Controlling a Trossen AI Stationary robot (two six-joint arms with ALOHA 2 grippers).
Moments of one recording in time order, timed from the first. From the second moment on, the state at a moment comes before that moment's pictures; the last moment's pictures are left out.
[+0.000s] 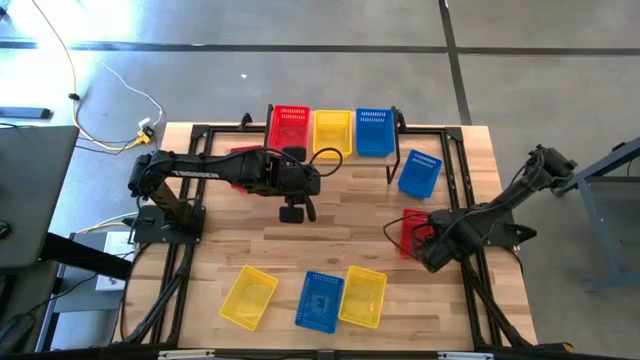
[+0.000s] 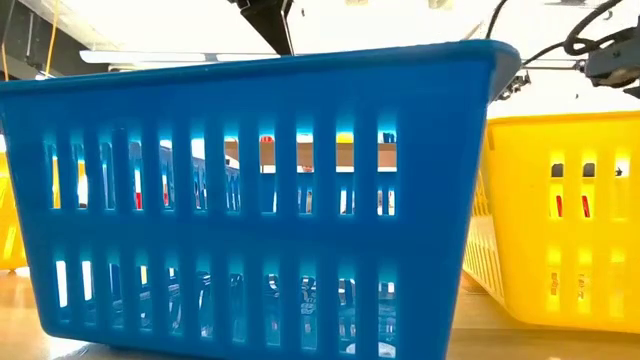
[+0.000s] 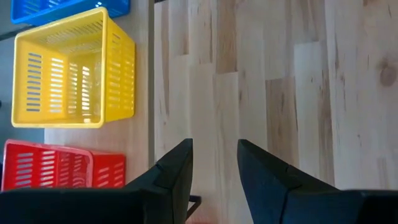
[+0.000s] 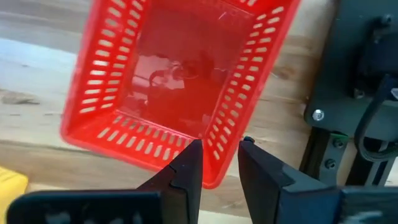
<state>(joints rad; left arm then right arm) 0.07 1.70 1.71 -1.14 -0.40 0.16 0.63 1.21 0.82 -1.24 0.10 1.99</state>
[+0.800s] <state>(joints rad) 0.00 1.70 1.71 -1.04 -0.41 0.19 0.68 1.21 0.64 -1.07 0.22 2.11</state>
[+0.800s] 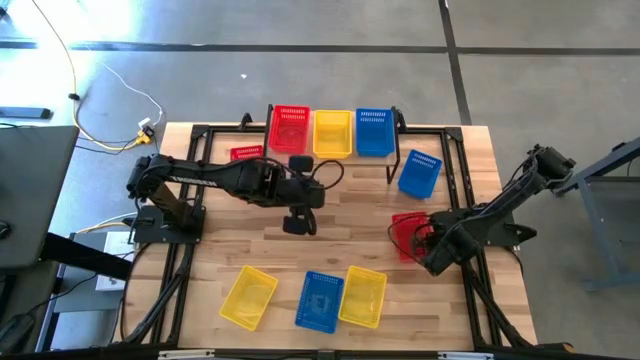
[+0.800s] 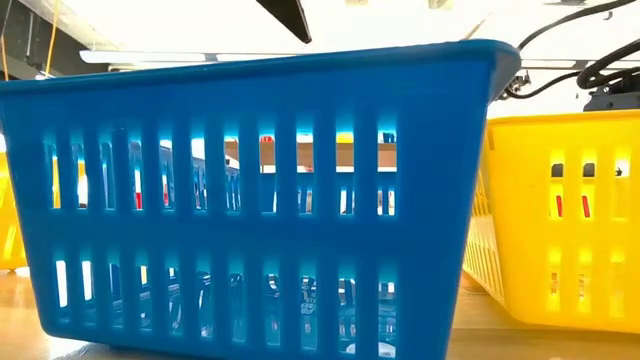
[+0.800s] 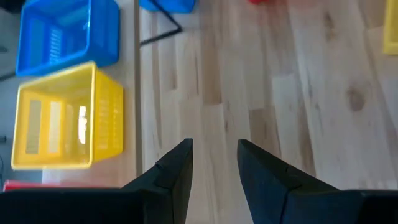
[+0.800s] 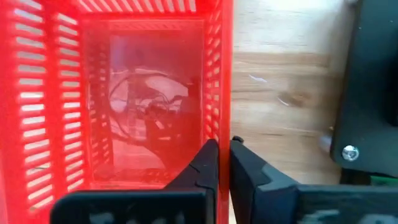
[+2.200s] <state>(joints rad) -0.21 1.70 1.71 -0.75 -0.70 0.37 0.44 1.21 1.16 -0.79 1.06 0.98</state>
